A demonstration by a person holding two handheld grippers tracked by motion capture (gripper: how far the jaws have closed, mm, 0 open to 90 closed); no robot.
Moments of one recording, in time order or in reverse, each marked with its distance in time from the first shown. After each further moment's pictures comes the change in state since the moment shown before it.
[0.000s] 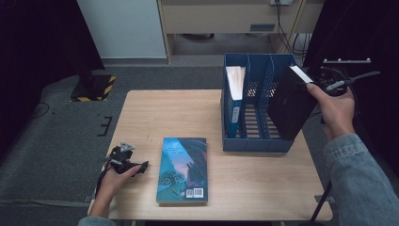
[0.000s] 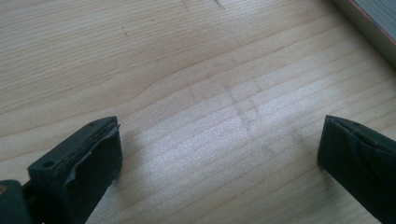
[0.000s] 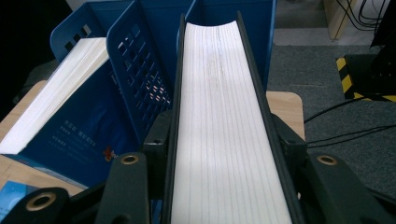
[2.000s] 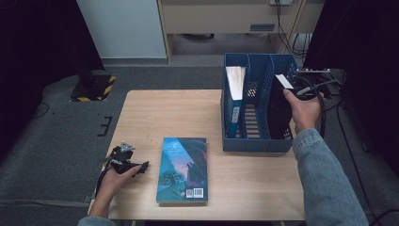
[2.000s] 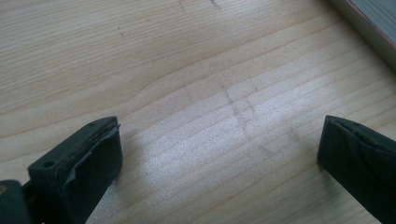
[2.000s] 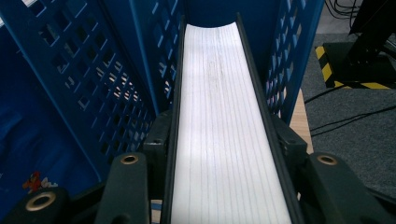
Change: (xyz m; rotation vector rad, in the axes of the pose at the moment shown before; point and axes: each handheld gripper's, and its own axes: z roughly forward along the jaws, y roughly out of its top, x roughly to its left) left arm -0.001 0.000 0.001 -0.007 -0.008 -0.002; right arm 0.005 -0.026 0.089 0.027 -0.112 0.015
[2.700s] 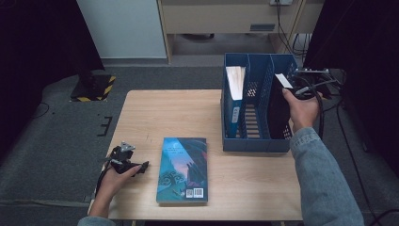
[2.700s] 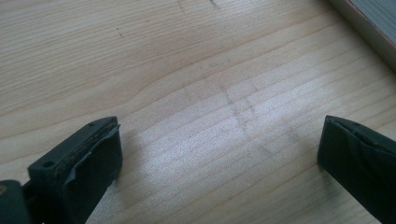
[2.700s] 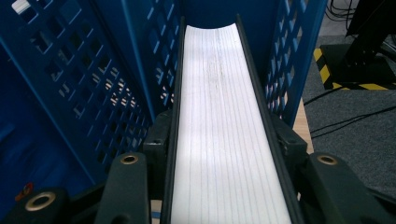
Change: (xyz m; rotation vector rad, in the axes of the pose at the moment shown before) left arm 0.000 0.000 0.000 0.001 -0.003 0.003; right arm 0.001 0.000 0.006 -0.018 -0.010 0.016
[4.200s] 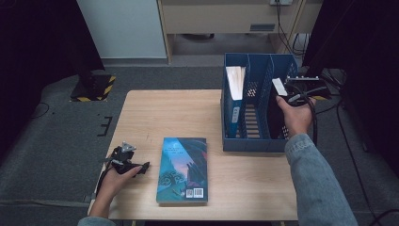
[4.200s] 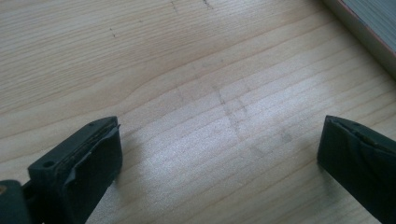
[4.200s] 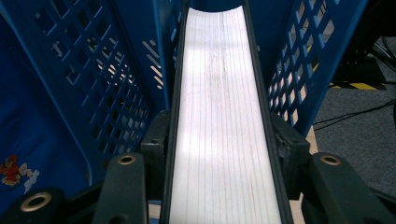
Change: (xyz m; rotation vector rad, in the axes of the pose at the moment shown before) left arm -0.004 0.000 0.000 0.002 -0.005 0.008; right arm 0.014 -0.022 0.008 0.025 -0.034 -0.058
